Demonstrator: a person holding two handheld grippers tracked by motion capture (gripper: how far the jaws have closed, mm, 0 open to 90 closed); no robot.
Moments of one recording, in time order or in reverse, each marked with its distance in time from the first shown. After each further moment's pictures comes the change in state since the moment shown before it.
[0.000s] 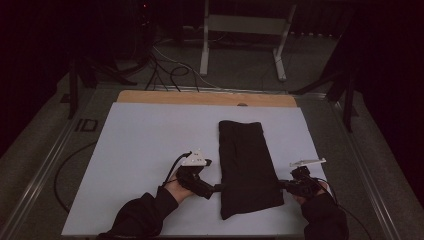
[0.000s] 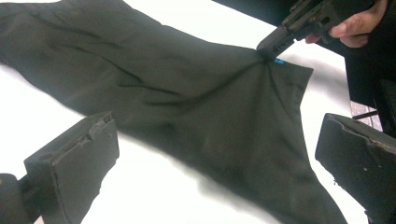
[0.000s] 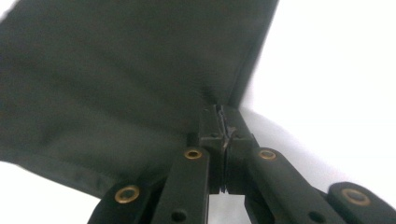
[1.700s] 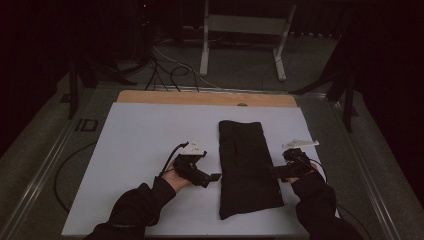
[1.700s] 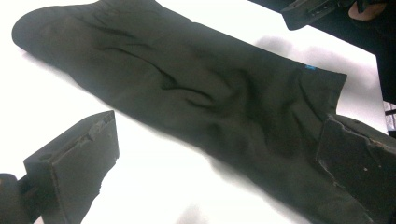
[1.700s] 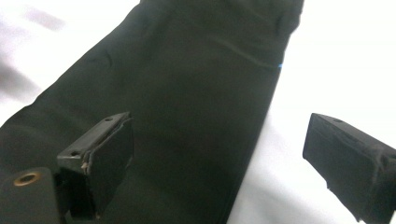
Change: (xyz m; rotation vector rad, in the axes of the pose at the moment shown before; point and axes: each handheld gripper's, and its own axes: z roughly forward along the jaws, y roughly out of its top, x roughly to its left) left arm 0.026 0.013 -0.005 0.040 0.054 -0.012; right arm 0.009 0.055 0.001 -0.163 -0.036 -0.120
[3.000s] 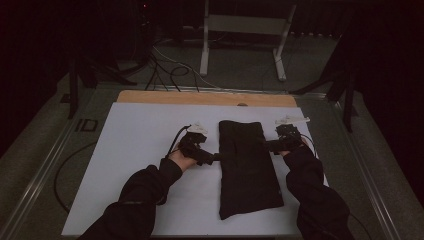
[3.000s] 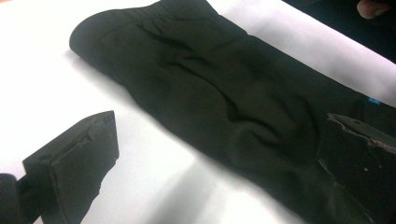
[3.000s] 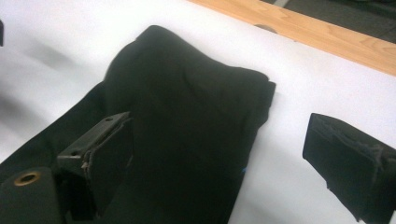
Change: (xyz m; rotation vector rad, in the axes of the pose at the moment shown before) left arm 0.049 0.031 0.027 0.049 0.069 -0.099; right arm -0.033 0.057 0.043 -0.129 -0.023 -0.071
